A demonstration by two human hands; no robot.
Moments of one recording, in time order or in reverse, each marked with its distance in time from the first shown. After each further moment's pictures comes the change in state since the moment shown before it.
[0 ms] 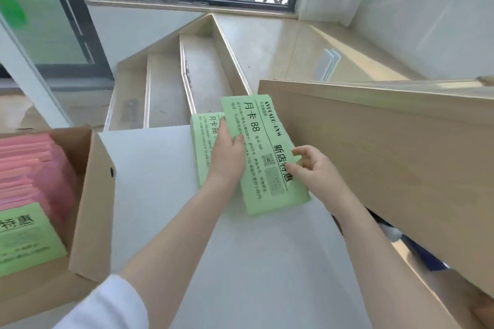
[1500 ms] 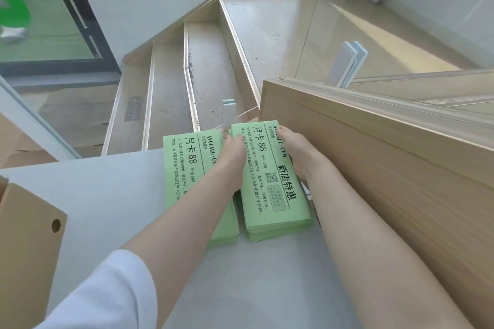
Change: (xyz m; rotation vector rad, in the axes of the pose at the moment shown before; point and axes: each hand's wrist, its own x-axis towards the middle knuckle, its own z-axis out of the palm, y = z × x) left_hand 0.137 -0.024 0.065 -0.104 0.038 -0.613; right_hand 0.197 0.014 0.010 0.385 -0.260 0.320
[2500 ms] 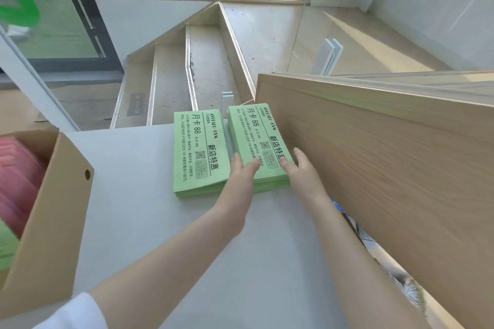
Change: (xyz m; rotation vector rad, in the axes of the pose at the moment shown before) left_hand -0.142 -0.084 -0.017 -0.040 -0.218 0.163; right_hand -0.142 0.065 0.005 -0.332 0.243 -0.237
